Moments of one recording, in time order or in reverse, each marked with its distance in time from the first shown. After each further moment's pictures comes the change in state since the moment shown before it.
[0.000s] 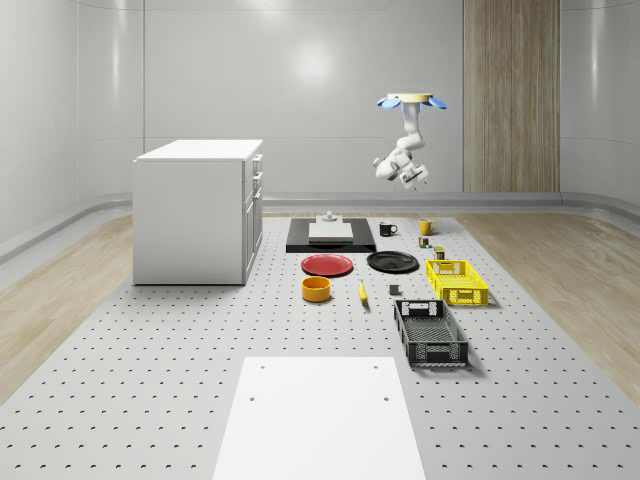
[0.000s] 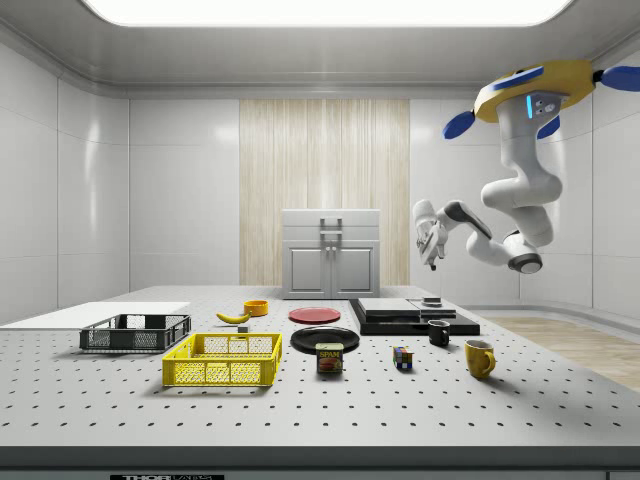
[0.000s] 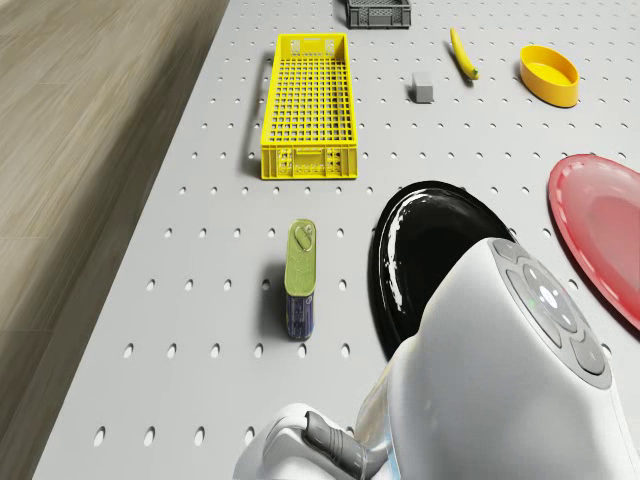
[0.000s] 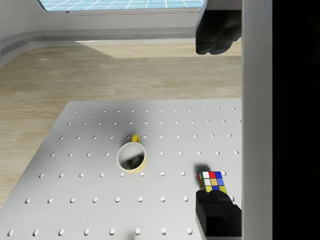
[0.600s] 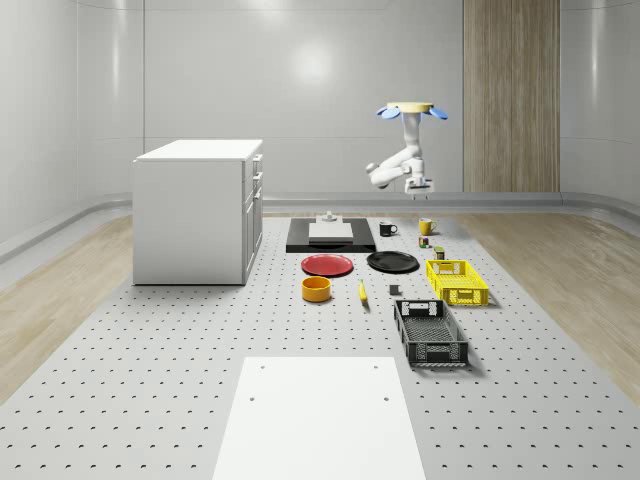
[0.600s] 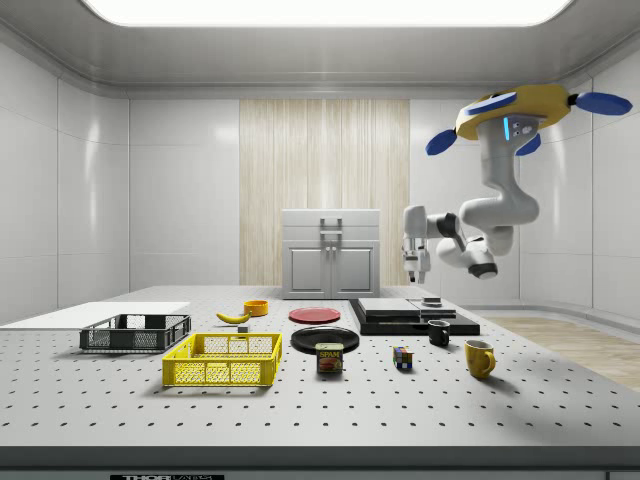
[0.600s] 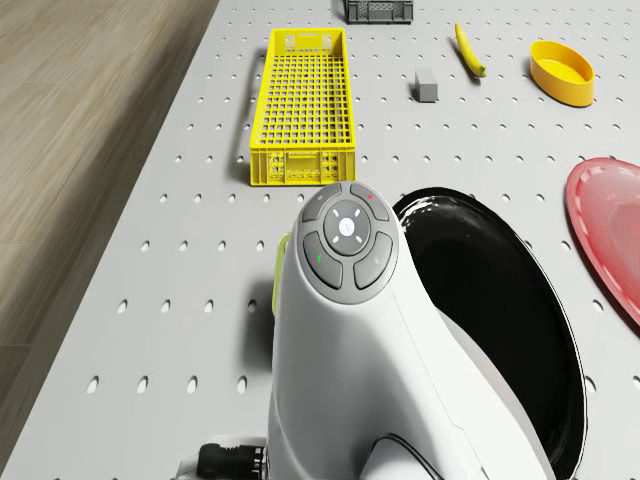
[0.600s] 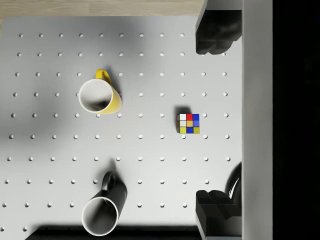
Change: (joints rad) arm -0.317 -0.114 0.161 -0.074 -0.203 -0.128 0.213
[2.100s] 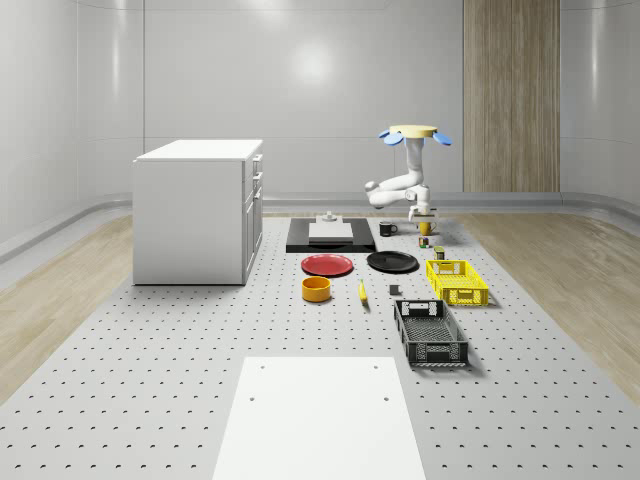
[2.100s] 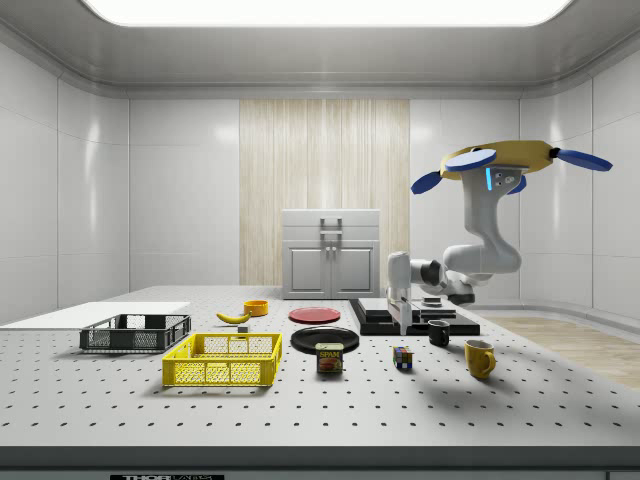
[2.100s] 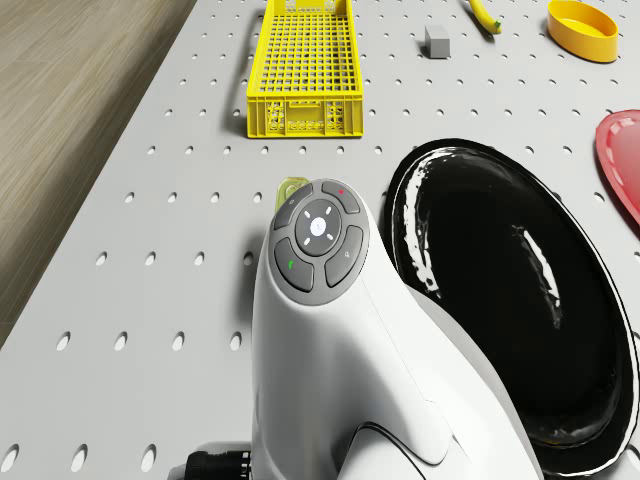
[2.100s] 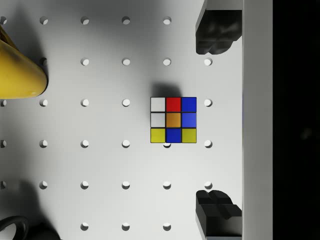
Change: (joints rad) arm -0.100 -0.162 0.071 0.007 0.062 0.109 0.082
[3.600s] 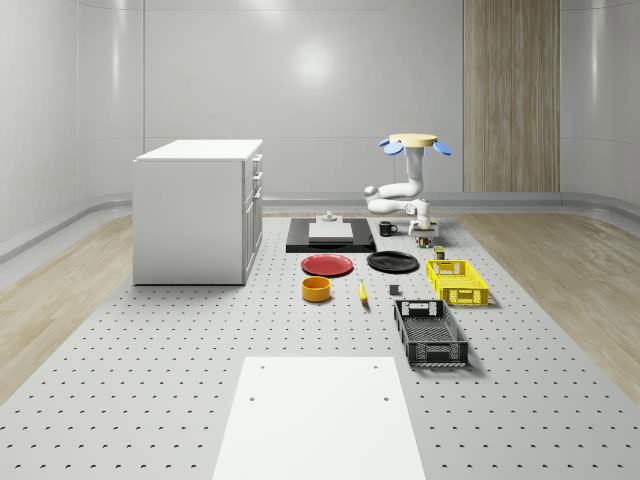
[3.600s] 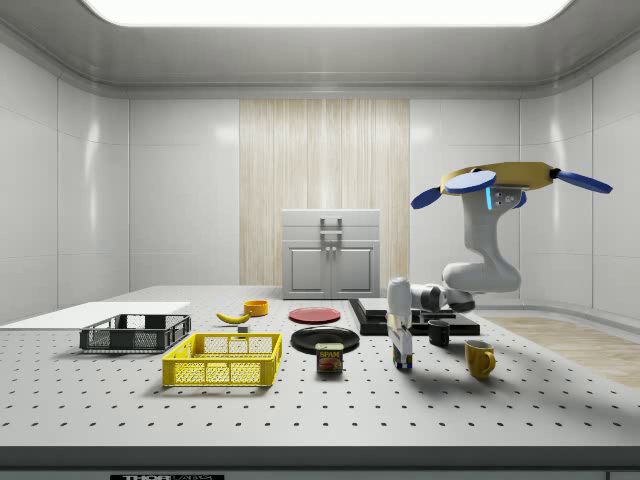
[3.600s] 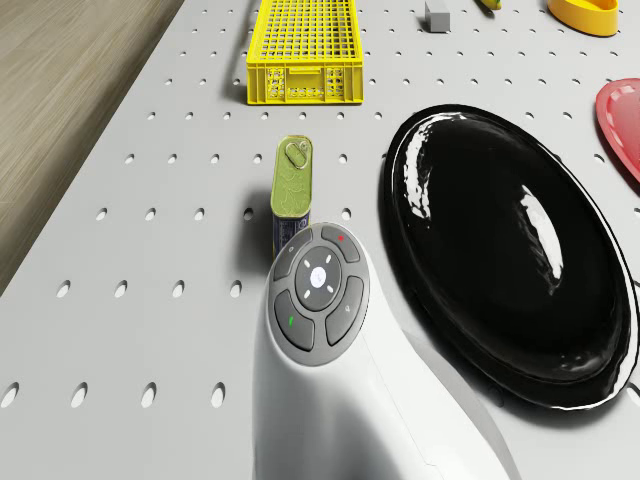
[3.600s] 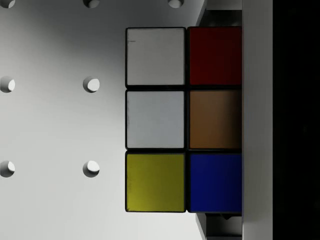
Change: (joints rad) arm -0.018 -0.135 -0.091 0.023 -0.055 0.161 0.012
